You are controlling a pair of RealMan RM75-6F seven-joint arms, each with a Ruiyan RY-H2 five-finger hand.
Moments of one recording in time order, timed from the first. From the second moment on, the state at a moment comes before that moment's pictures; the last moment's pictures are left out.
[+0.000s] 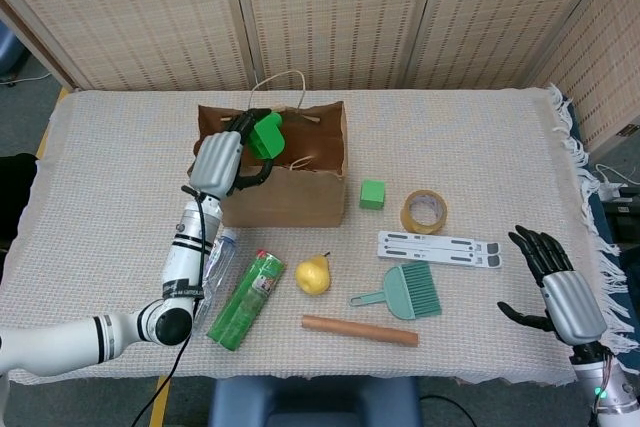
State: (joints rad) left arm -0.96 -1.51 -0.50 -1.60 0.81 1.14 0.30; right arm 0.13 -1.14 0.00 -1.58 -1.64 1.49 0.25
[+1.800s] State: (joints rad) left arm -0.46 -1.05 -0.02 -1.39 1.81 1.26 -0.09; right arm 0.12 -1.14 -0.01 -1.59 -1.66 1.49 0.20
